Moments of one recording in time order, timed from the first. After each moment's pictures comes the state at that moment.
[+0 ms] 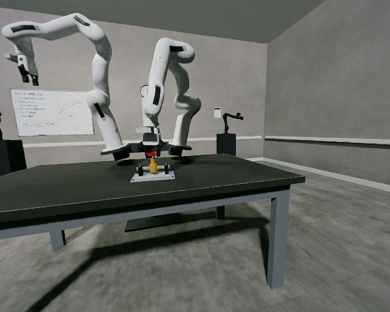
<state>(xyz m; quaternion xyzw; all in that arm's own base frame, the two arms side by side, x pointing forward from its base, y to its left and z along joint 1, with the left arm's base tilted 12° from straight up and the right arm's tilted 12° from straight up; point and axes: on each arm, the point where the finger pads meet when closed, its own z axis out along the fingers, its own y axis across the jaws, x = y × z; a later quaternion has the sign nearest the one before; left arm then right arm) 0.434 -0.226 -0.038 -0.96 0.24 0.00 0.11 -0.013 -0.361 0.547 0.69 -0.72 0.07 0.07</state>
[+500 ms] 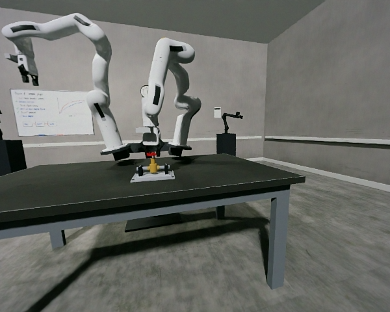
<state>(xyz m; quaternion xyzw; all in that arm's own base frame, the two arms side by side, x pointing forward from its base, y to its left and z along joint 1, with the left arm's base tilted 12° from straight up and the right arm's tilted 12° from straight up) 0.434 -0.226 -0.038 -0.96 0.26 0.01 0.11 -0.013 -0.361 0.547 0.69 -0.72 0.07 0.07</state>
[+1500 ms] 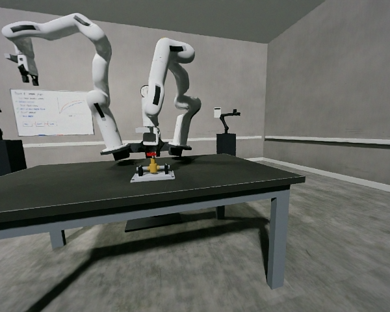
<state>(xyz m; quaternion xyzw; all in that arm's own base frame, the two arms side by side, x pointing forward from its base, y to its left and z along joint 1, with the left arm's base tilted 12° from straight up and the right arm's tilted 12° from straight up) 0.434 -0.225 -0.038 -0.95 0.28 0.01 0.11 -0.013 -0.361 0.547 0.69 -0.72 0.07 0.07</state>
